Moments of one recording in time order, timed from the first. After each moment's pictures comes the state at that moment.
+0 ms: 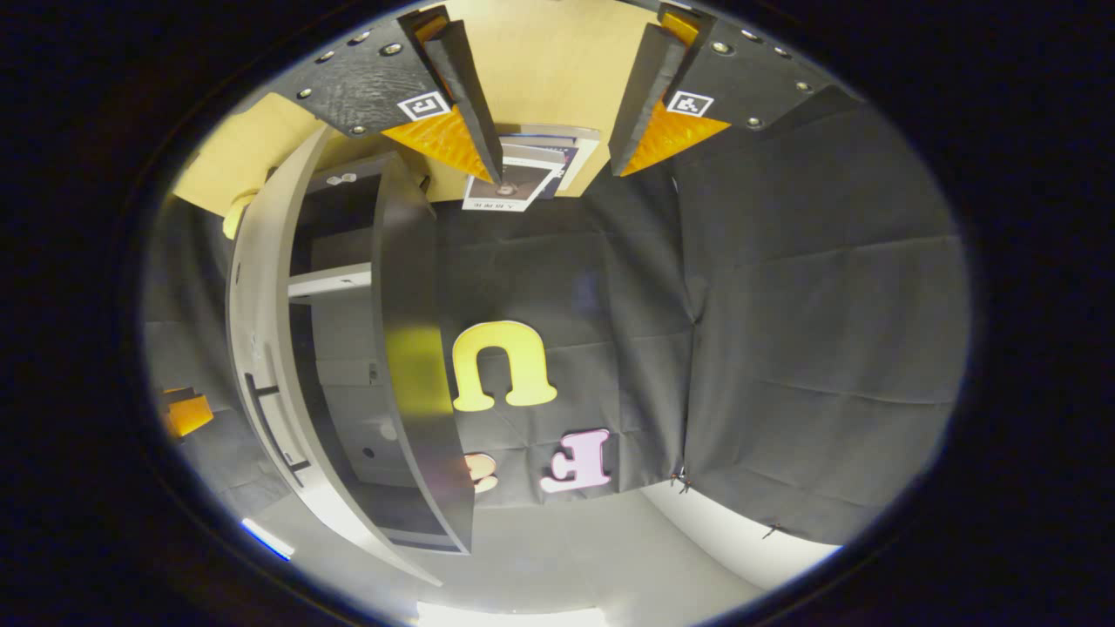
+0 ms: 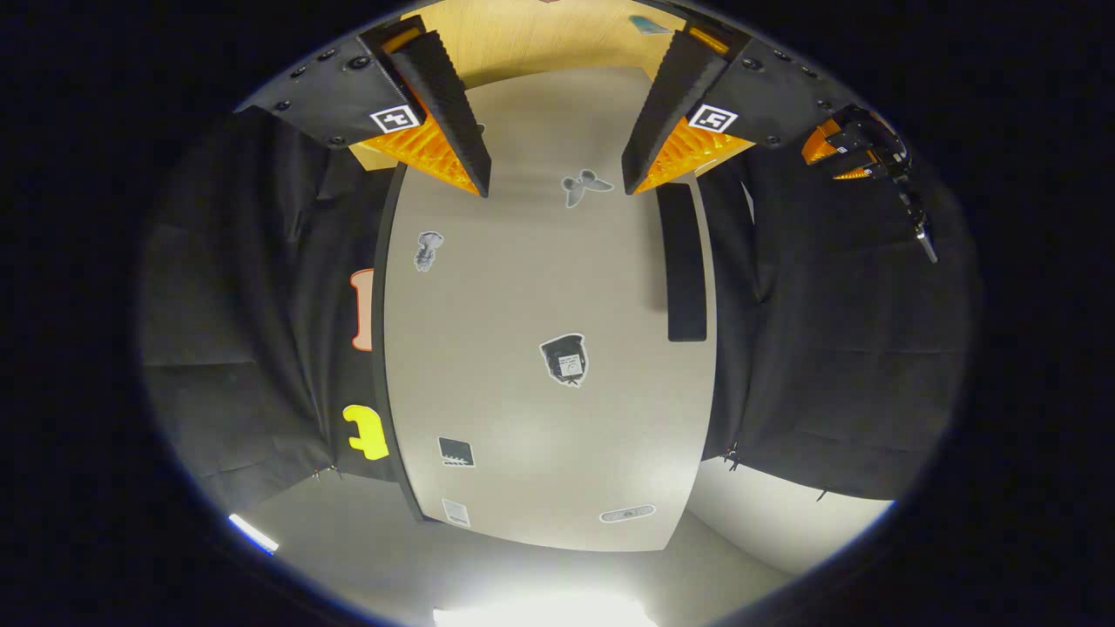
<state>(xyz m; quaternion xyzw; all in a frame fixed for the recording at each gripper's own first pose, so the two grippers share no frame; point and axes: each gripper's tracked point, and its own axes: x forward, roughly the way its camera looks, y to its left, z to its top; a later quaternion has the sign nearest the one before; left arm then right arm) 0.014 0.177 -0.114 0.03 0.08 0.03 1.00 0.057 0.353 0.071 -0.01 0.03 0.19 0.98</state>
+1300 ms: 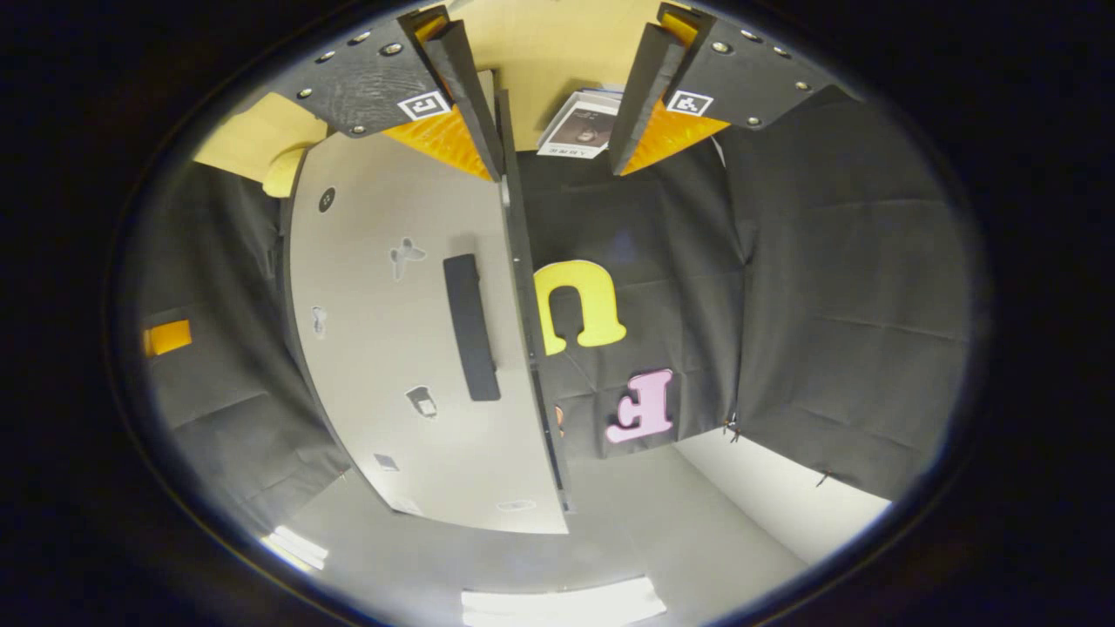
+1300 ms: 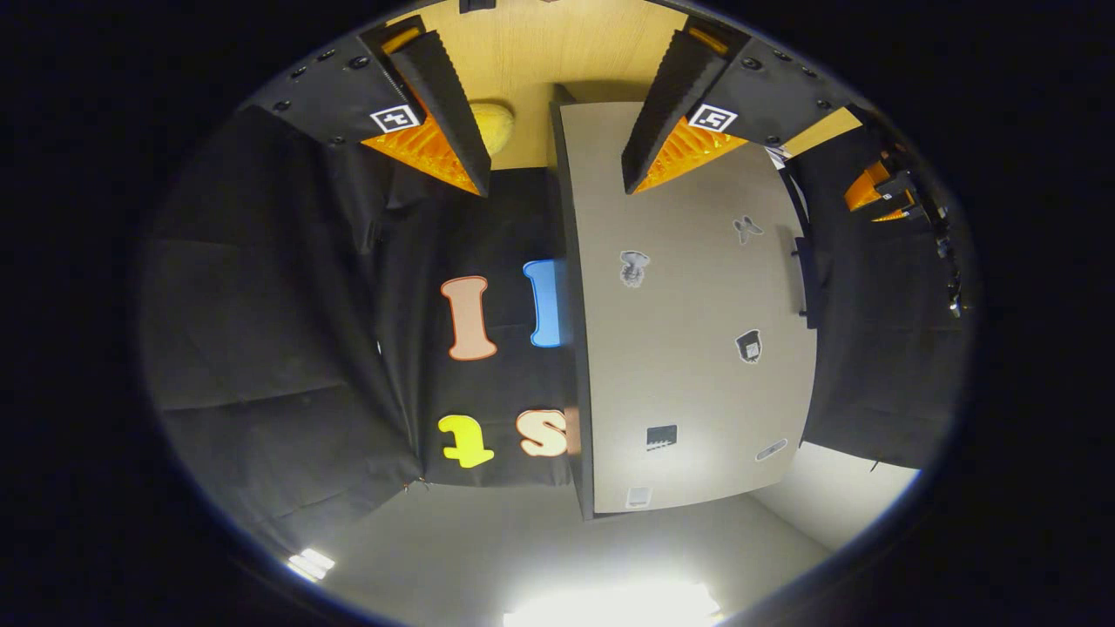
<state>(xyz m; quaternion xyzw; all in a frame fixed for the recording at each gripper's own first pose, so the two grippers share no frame) 0.020 -0.021 -0.003 0.06 0.02 0.00 1.00 0.055 0.116 0.047 0.03 0.04 0.12 0.99</state>
